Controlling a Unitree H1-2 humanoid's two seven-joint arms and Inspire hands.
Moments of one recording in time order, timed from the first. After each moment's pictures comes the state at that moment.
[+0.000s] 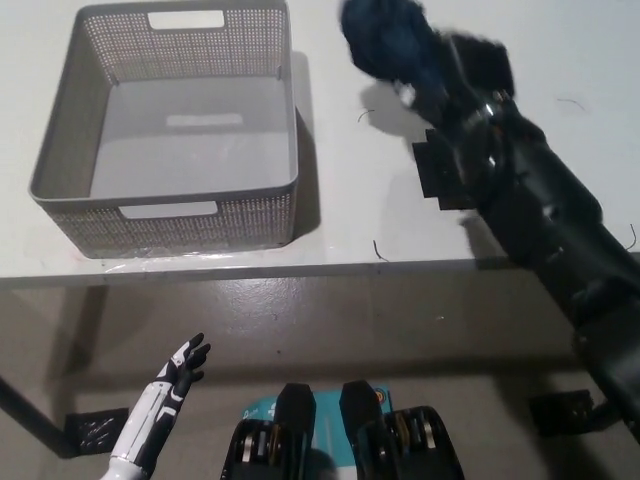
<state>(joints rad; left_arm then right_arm) 0.02 0.19 -0.03 0.16 0.06 -0.27 -0.11 -1.22 -0.12 0.46 1.08 -0.58 0.09 -0.30</state>
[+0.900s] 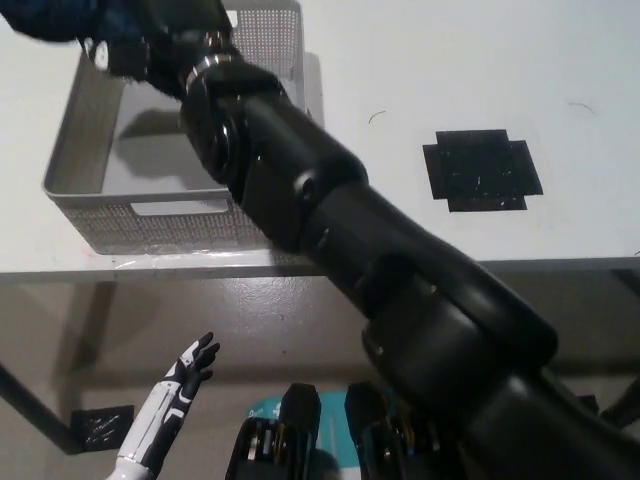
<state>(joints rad) 0.02 0.19 -0.06 0.13 0.06 -0.27 -0.12 -1.52 0.28 0.50 1.35 -0.60 0.05 -0.32</state>
